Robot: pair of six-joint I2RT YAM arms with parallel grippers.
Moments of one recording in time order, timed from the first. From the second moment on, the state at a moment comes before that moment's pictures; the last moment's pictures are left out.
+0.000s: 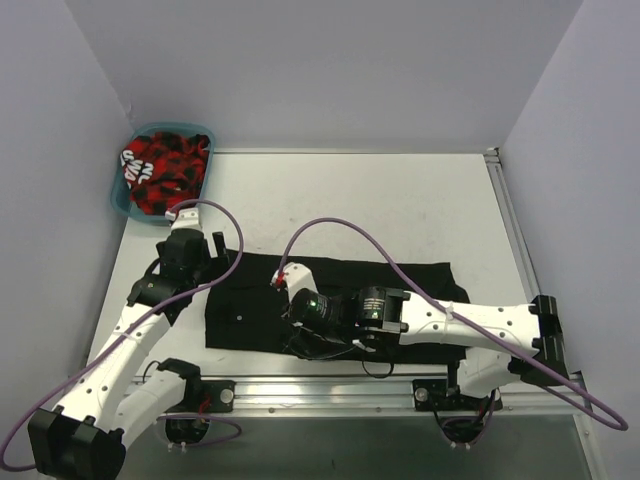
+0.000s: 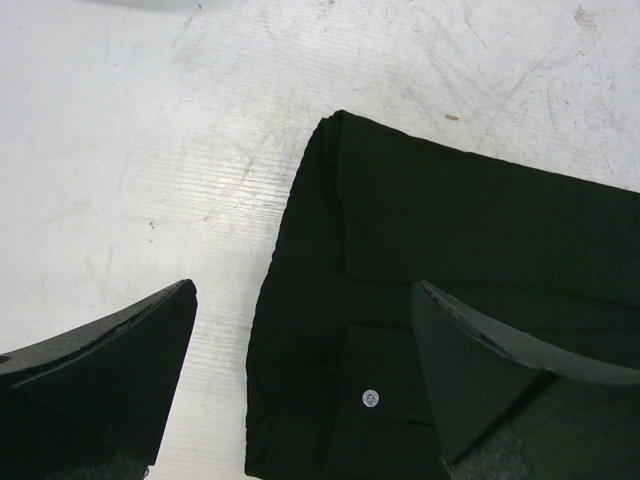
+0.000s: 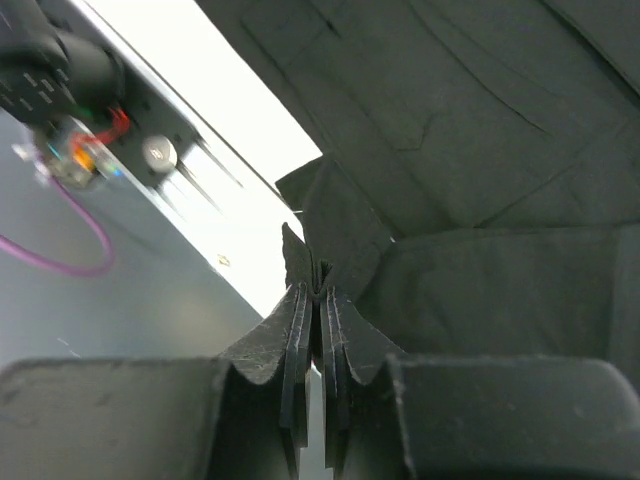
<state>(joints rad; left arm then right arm) -0.31 0.88 0.74 -0.56 -0.33 -0.36 1.40 1.40 1.27 -0.75 0.25 0.61</state>
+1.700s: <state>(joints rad) -0.23 0.69 0.72 -0.58 -0.55 -0.47 1.00 2.29 2.15 -0.80 -0.11 -0.28</state>
